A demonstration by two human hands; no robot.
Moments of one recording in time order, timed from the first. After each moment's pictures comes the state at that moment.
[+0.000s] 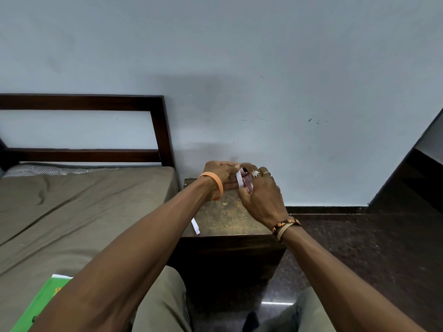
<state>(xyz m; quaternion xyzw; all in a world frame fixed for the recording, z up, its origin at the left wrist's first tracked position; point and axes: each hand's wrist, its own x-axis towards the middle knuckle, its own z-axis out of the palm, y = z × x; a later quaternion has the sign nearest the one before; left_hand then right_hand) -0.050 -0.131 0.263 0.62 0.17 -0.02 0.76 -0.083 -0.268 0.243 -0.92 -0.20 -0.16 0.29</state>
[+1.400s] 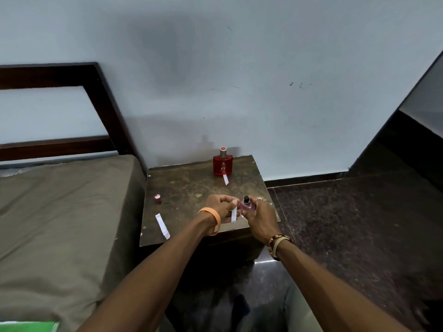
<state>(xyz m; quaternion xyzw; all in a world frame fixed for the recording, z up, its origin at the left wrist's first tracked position) 0.018 -0.189 0.093 0.67 0.20 -0.17 0.70 0.000 -0.326 0.089 -0.91 -0.01 0.02 0.42</state>
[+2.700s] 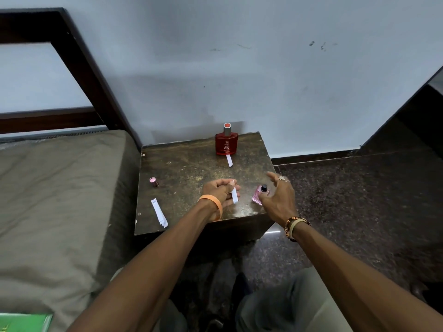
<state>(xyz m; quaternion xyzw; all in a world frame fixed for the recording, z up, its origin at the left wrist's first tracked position) 0.049 -0.181 0.057 0.58 0.28 -0.16 0.75 0.046 -0.347 0.053 -0.92 0.05 0.01 0.40</state>
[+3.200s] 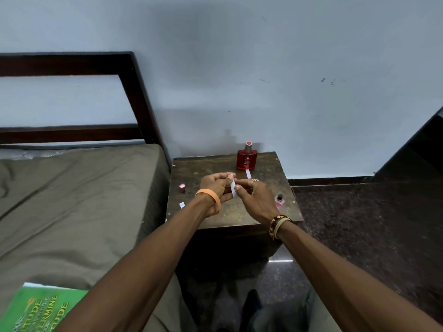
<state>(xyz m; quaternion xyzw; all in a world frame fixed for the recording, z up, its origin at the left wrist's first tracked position) 0.010 -0.123 0.138 0.58 0.25 -0.07 0.77 0.004 -0.255 0.130 -0.87 -0.11 0.04 0.48</state>
